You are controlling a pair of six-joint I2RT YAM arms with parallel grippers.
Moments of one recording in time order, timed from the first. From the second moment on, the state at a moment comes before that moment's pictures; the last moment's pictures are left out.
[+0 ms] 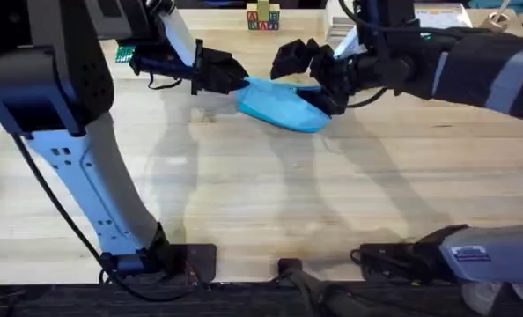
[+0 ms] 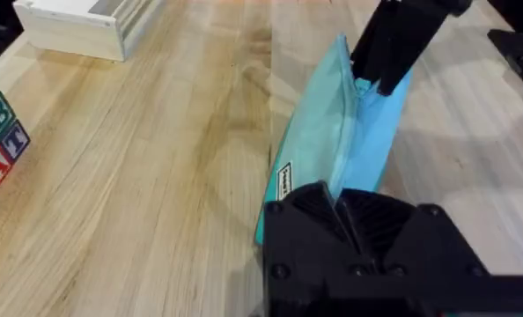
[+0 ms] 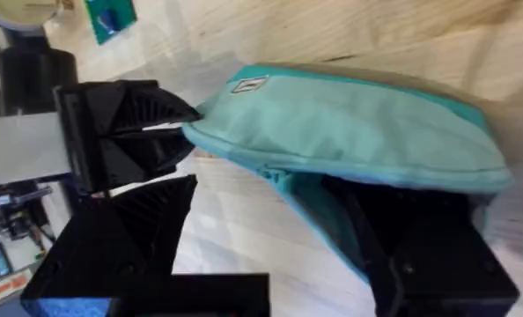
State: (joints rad) left arm 0.08 2.18 1.50 -1.10 1.29 1.67; right arm 0.37 1.56 0.99 -0.29 -0.42 0.91
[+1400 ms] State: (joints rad) left arm 0.08 2.18 1.50 -1.10 1.29 1.67; right arm 0.37 1.30 0.98 -0.12 -0.55 0.91
